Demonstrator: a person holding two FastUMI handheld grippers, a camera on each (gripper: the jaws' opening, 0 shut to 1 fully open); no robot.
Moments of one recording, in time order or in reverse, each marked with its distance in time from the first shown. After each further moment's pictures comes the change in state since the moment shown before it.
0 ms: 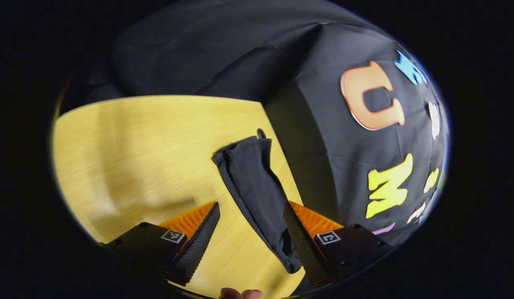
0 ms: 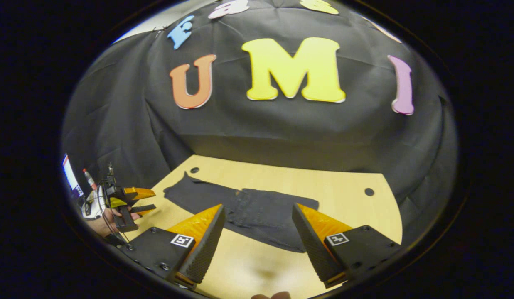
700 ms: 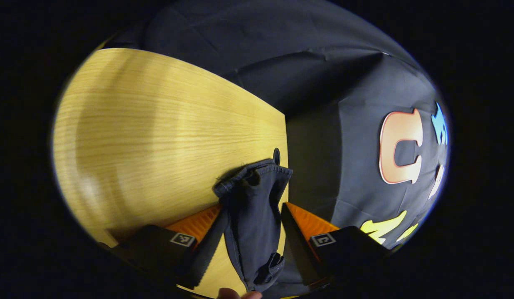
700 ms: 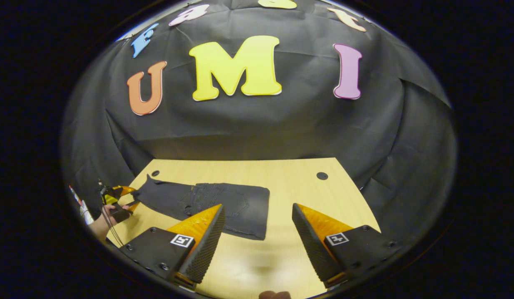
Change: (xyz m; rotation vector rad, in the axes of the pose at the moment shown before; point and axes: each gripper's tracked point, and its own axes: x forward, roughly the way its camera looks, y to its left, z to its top) left arm 0.093 0.006 0.049 -0.225 -0.078 -0.041; right arm -0.037 -0.080 -0.011 0.100 0.011 -0.211
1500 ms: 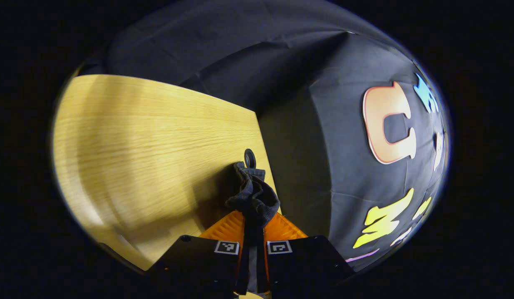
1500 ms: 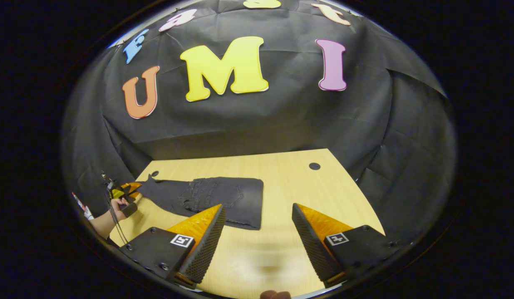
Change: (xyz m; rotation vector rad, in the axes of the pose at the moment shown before) left arm 0.035 -0.037 0.000 0.196 -0.011 -0.050; right arm -0.033 -0.025 -0.024 0.061 0.002 -0.008
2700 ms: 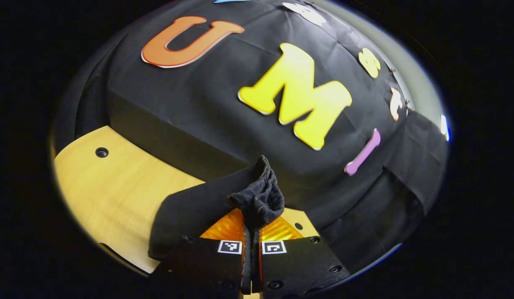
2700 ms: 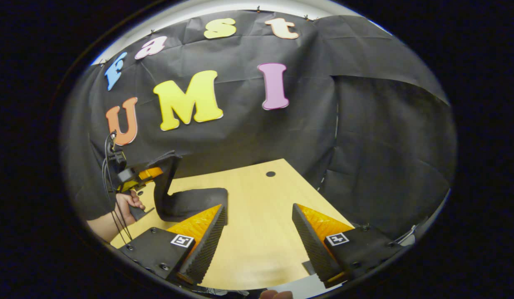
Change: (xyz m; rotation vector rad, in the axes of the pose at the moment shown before) left arm -0.002 -0.263 -0.335 0.842 0.165 -0.309; right arm -0.125 -0.113 -0.031 0.163 -0.174 -0.205
